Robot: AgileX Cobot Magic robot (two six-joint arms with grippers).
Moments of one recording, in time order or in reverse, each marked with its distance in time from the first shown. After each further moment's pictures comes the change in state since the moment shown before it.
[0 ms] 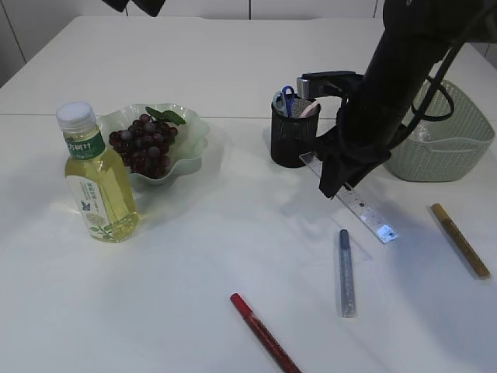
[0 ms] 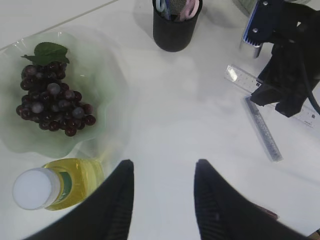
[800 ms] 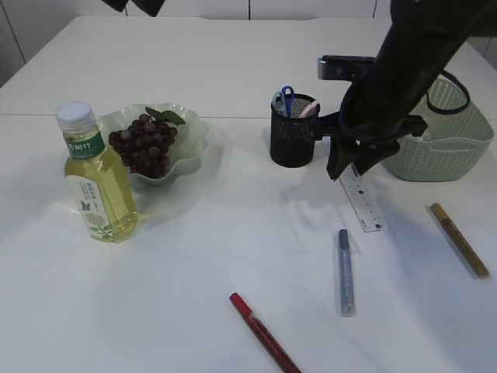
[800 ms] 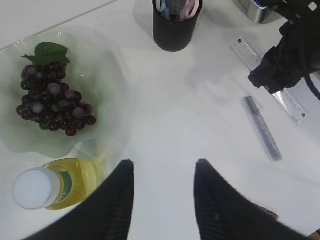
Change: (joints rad) left arm 0.000 0.000 0.000 0.000 0.000 0.000; right arm 0.000 -0.033 0.023 -0.083 -0.110 0.377
